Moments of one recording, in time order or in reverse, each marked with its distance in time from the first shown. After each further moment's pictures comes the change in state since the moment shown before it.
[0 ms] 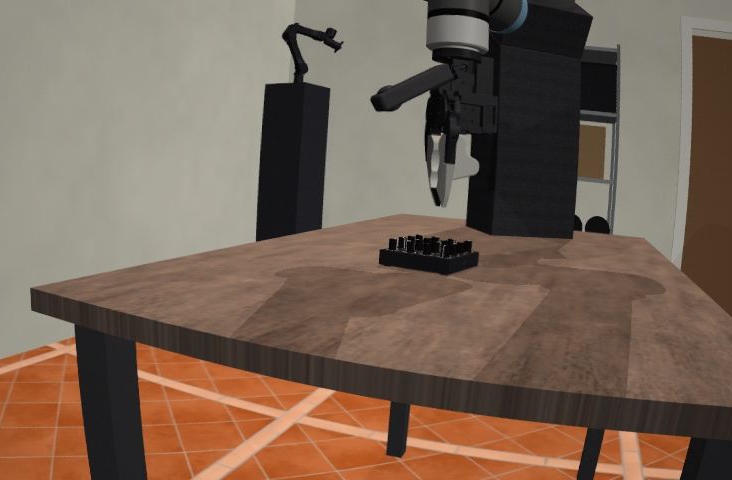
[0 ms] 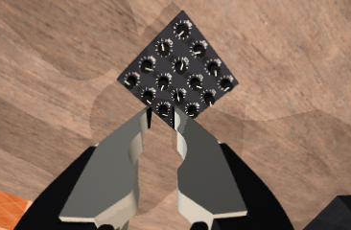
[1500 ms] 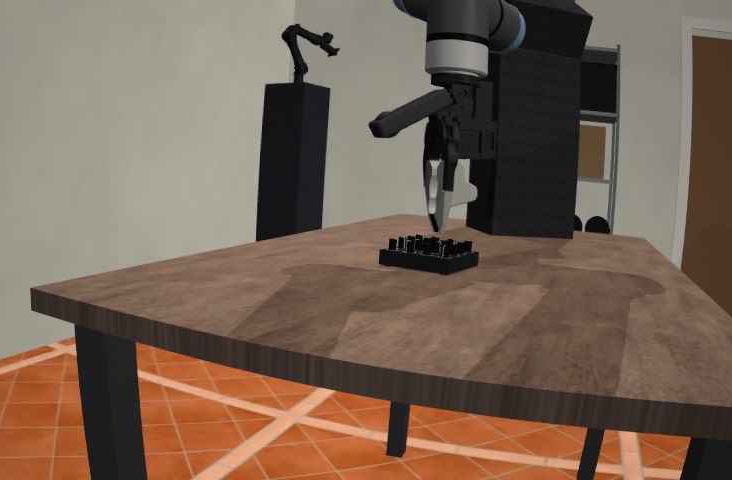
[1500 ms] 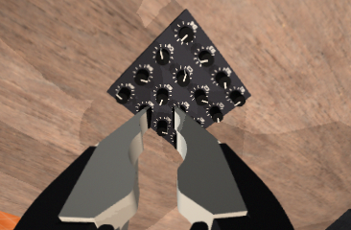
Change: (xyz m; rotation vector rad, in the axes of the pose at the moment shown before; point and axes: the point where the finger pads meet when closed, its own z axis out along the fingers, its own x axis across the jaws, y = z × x) arm 0.000 0.000 0.037 0.000 0.000 0.000
